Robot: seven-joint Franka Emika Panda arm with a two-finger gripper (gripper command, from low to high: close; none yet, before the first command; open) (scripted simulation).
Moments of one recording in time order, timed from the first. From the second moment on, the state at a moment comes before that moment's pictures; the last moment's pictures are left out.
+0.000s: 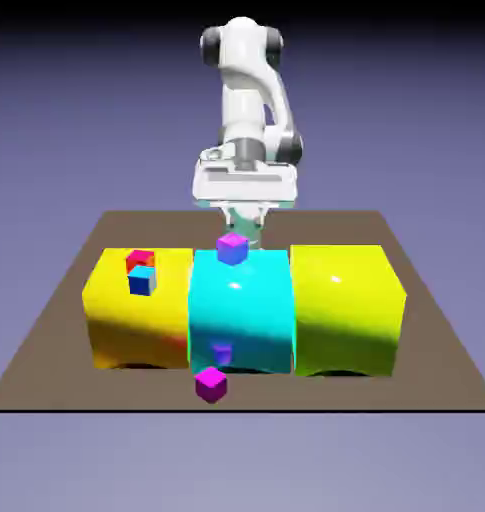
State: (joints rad) arm 0.01 -0.53 0.00 -2.78 0.01 3.00 0.75
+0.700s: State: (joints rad) arm -0.09 0.23 -0.08 -2.19 0.23 2.31 0.99
